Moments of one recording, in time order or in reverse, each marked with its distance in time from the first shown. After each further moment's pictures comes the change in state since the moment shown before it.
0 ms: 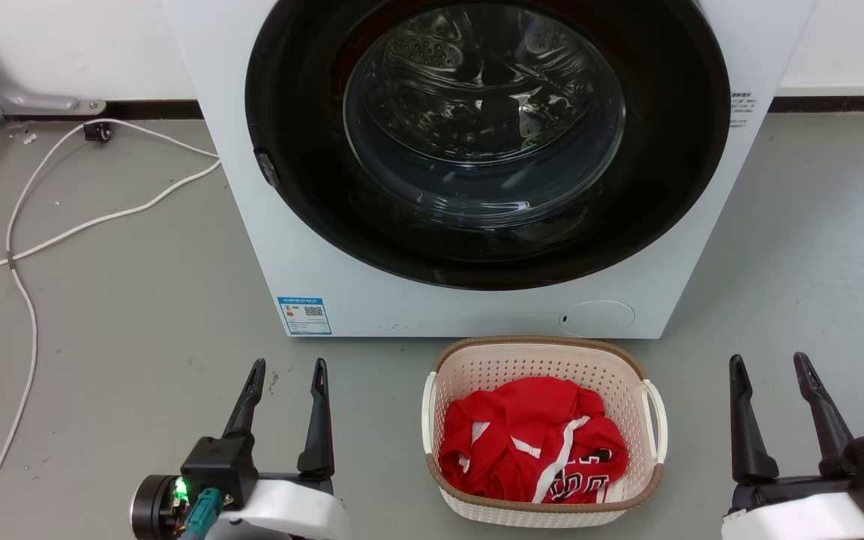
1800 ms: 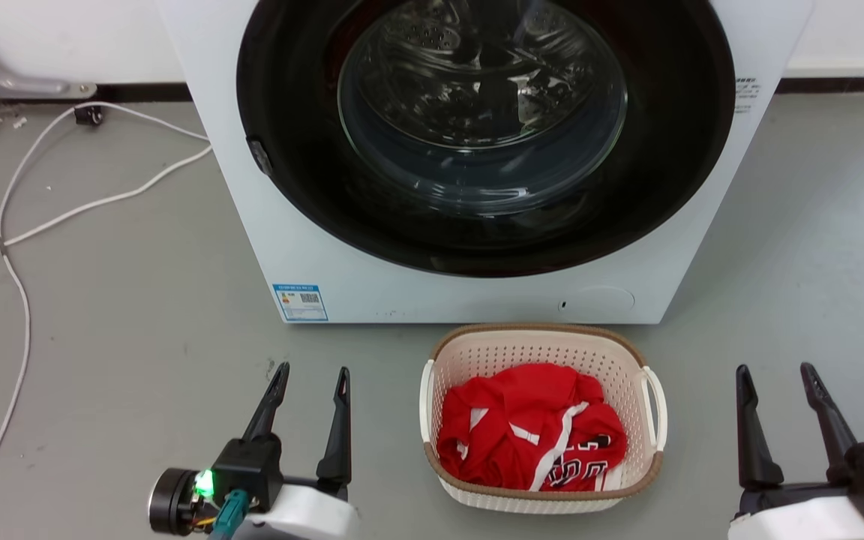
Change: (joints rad) left arm 0.001 0.001 -0.024 0.045 0.067 -0.016 -0.024; right arm 0.008 -0.001 -0.020 0.045 -0.035 0.000 -0.024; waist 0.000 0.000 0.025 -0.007
